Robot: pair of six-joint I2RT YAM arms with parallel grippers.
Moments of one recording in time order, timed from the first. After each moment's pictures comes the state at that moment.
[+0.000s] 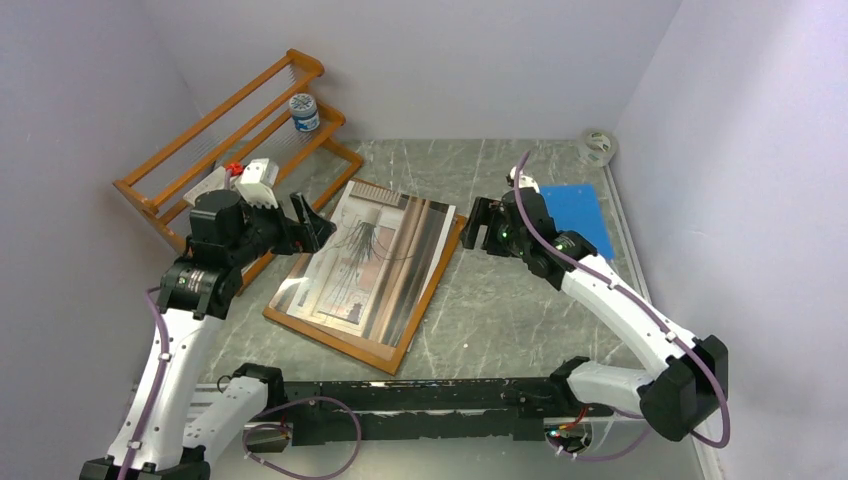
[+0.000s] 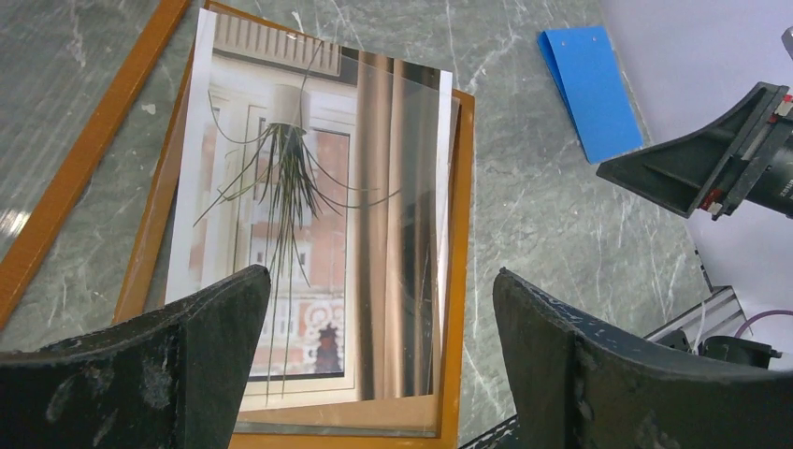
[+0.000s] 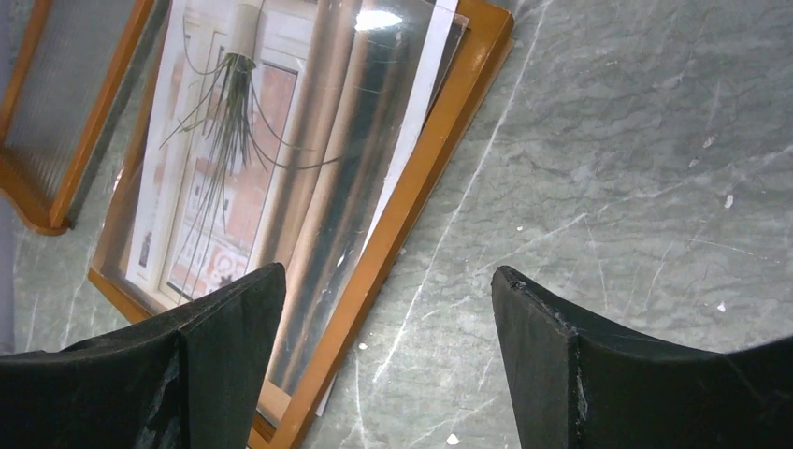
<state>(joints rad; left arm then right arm) -0.17 0.85 1.08 -0.63 0.32 -0.34 0.53 1.15 0.97 -0.47 0.09 0.61</state>
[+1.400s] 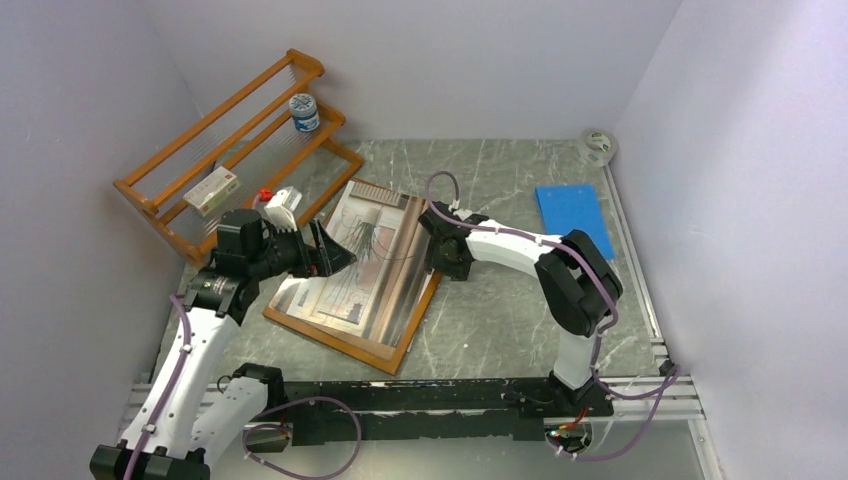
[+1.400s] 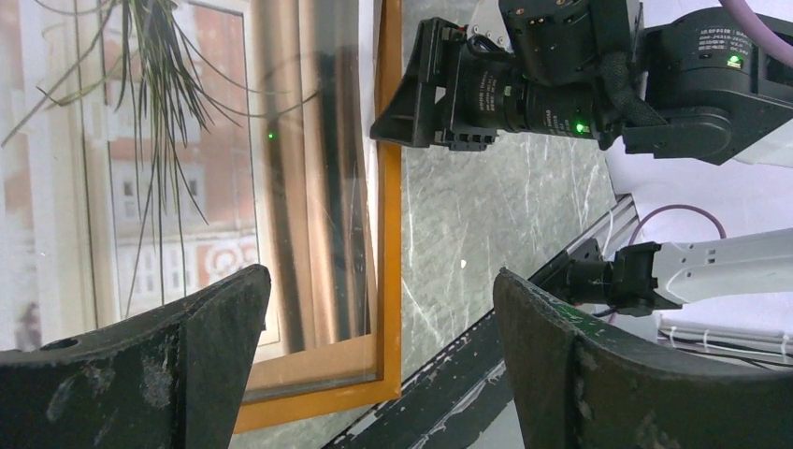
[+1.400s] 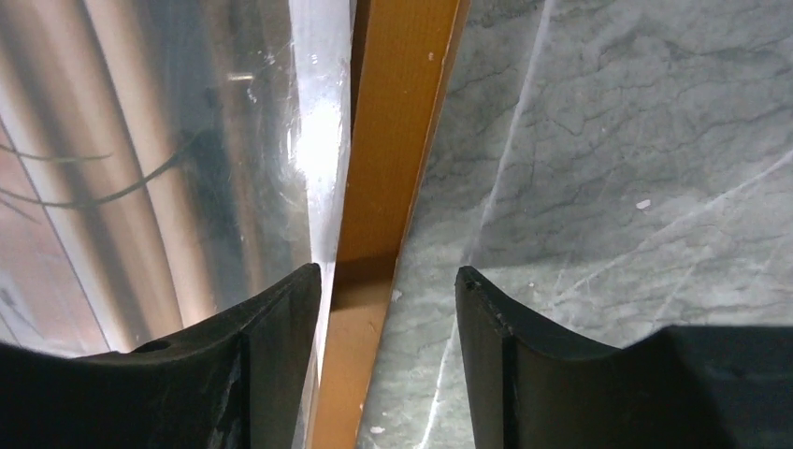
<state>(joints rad) -0.17 0.82 0.84 -0.52 0.57 -0.43 0.72 1.83 1.21 -0.58 0.20 0.94</state>
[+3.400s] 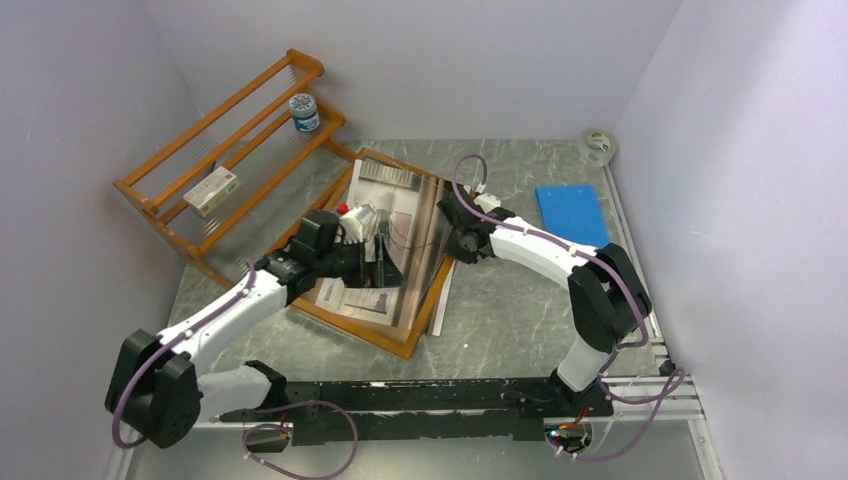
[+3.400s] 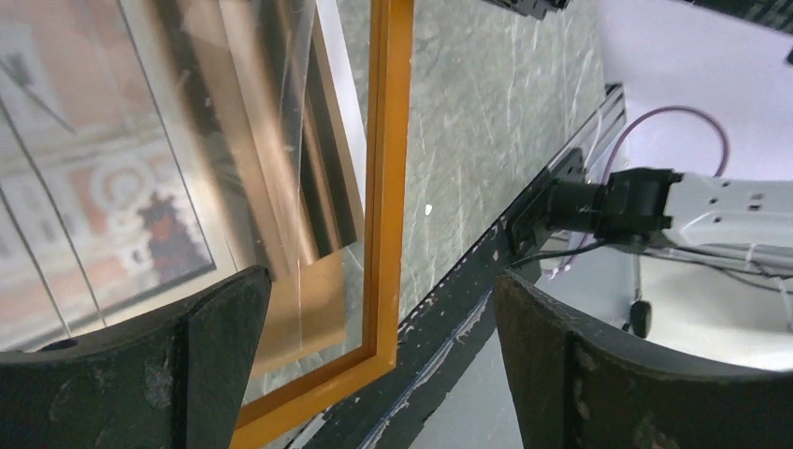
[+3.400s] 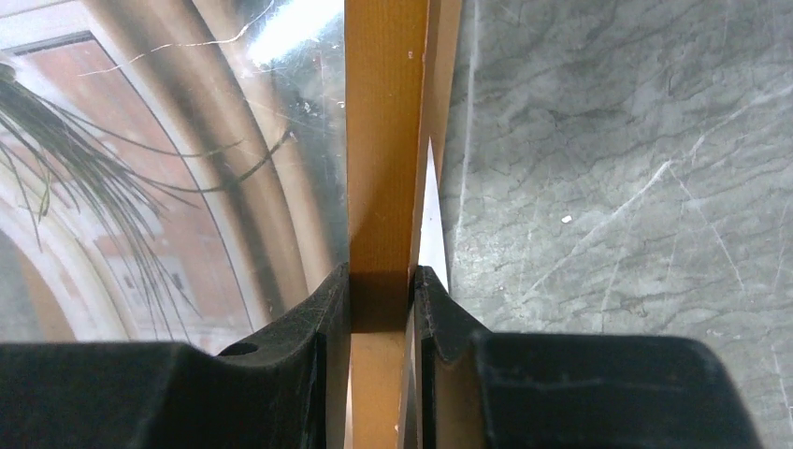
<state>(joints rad) -0.49 1.15 0.76 -0.27 0.54 -0.59 0.66 1.67 1.17 -0.55 0.28 1.02</state>
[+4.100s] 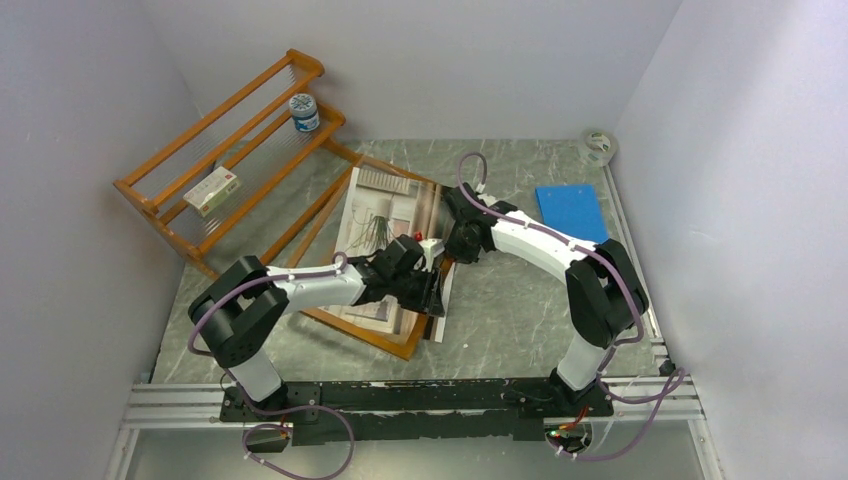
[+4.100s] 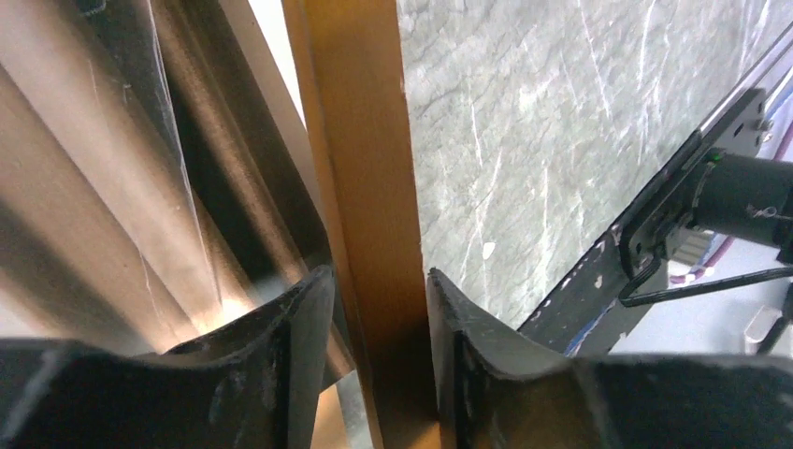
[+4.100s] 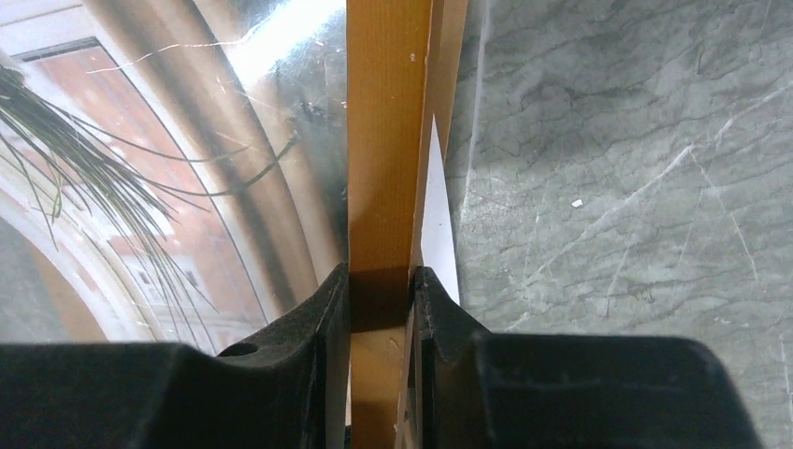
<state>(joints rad) -0.88 1.66 0.89 -0.07 0.30 -0.58 0.62 1.71 1.21 -0.61 0.16 1.00</state>
